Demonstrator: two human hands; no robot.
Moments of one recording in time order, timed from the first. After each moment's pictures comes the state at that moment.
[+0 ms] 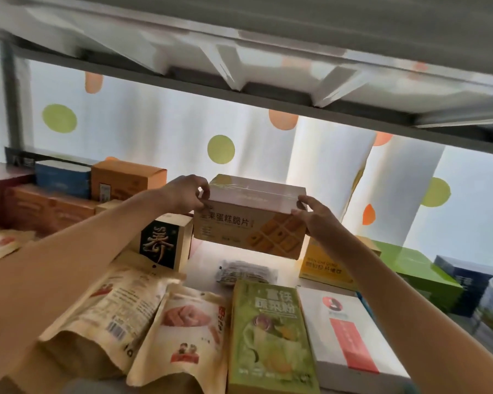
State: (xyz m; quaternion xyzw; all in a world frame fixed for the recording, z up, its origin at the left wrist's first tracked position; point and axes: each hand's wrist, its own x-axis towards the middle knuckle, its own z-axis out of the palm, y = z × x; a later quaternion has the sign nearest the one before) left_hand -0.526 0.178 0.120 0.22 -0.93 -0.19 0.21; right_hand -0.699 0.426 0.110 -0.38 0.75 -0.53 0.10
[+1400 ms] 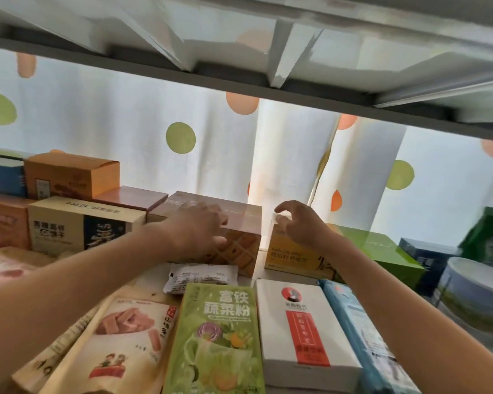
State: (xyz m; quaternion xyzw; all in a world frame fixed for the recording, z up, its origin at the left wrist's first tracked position) left_hand -0.572 0.298 0.091 0.11 -0.98 0.07 0.13; right_hand -0.761 0.460 0.092 -0.43 0.87 -0.25 -0.08
